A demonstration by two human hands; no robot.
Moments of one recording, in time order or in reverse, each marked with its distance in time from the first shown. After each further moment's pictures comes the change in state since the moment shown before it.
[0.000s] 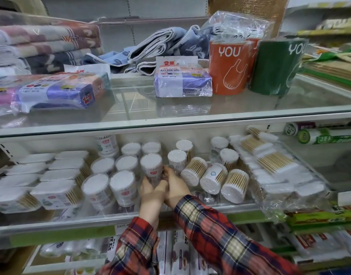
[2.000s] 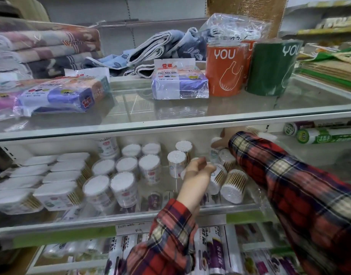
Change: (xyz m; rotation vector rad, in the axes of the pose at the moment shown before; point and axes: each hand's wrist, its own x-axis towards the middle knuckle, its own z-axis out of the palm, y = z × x) left_hand -0.059 0.069 0.075 0.031 -0.395 0.016; right_hand 0.028 0.000 -0.210 -0.616 0.074 0.245
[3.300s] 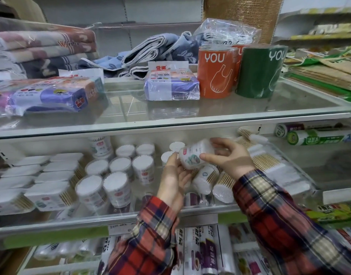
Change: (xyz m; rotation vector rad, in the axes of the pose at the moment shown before) left_hand 0.010 0.006 -0.017 -0.507 0.090 -0.102; right_hand -0.073 0.017 0.043 0.984 0.211 -0.175
